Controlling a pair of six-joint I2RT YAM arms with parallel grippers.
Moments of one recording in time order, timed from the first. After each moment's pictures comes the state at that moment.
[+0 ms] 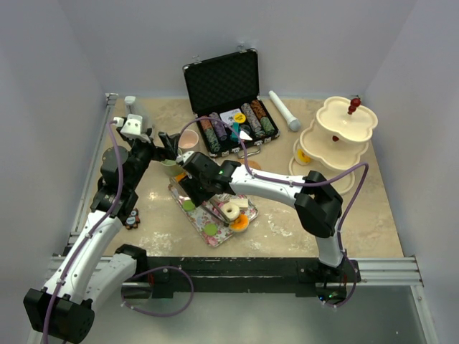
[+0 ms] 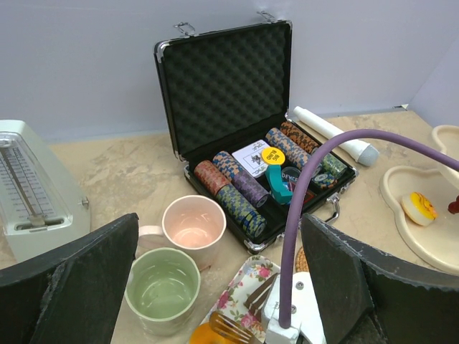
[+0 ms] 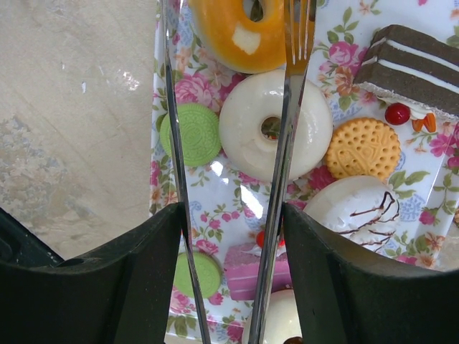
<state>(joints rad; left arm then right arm) -0.26 0.83 0.75 0.10 0.03 -0.15 1.05 1.96 1.57 -0.56 0.08 0.30</state>
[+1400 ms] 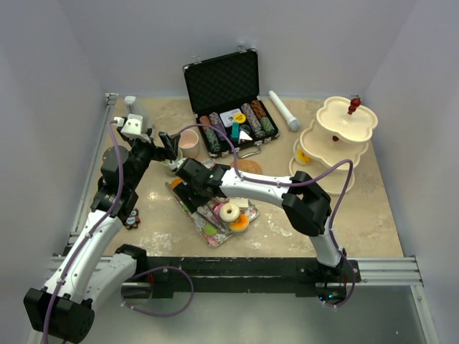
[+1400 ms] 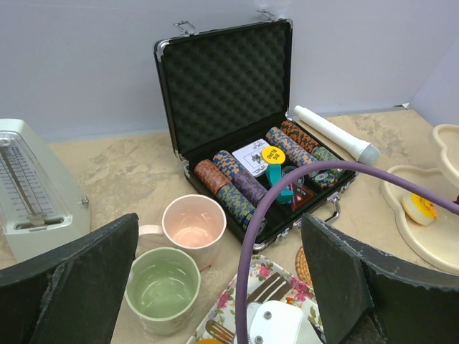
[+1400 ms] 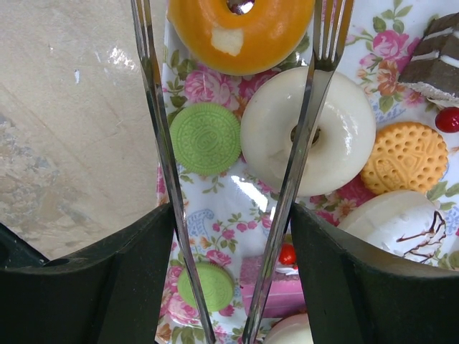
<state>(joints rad) -0.26 0.83 0.75 0.10 0.03 -0.15 1.09 2.06 1.63 -0.60 0.09 0.31</state>
